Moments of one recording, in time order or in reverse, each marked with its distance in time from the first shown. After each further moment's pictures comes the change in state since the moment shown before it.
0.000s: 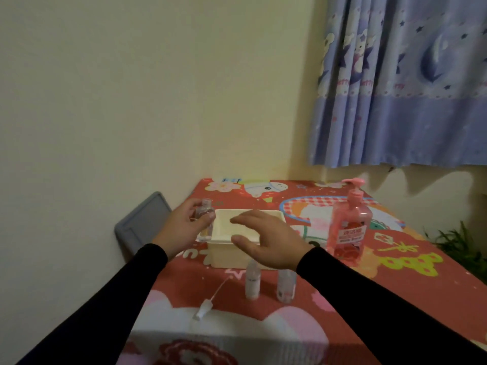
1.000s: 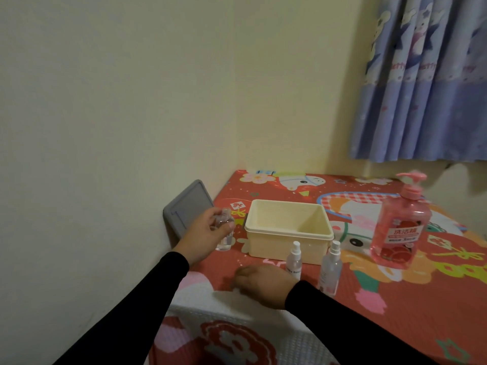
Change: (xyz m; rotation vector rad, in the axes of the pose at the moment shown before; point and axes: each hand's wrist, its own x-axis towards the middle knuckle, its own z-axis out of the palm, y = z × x) left_hand -0.034 -0.042 -0.035 0.092 0.011 -0.136; right_hand 0.000 -0.017 0.143 -0.158 -0.375 -0.419
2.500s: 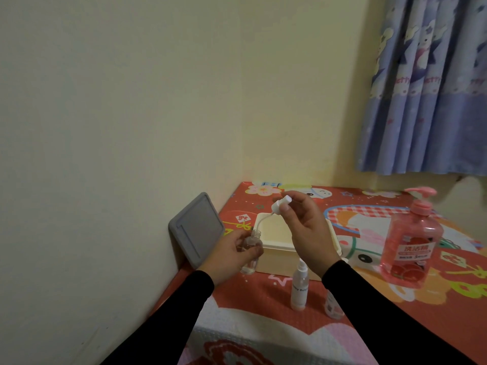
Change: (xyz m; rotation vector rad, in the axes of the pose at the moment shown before) left_hand -0.001 0.012 0.035 -0.122 -0.123 0.051; right_hand -0.006 0.009 -0.115 1.079 1.056 0.410
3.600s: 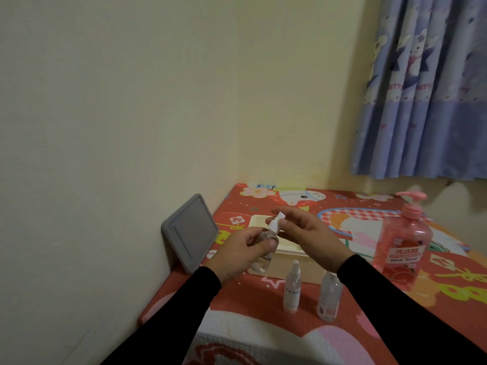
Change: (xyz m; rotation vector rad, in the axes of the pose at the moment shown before) left_hand 0.003 0.027 0.021 -0.122 -0.154 0.093; right_hand 0.011 0.000 -0.037 -0.080 -0.332 0.313
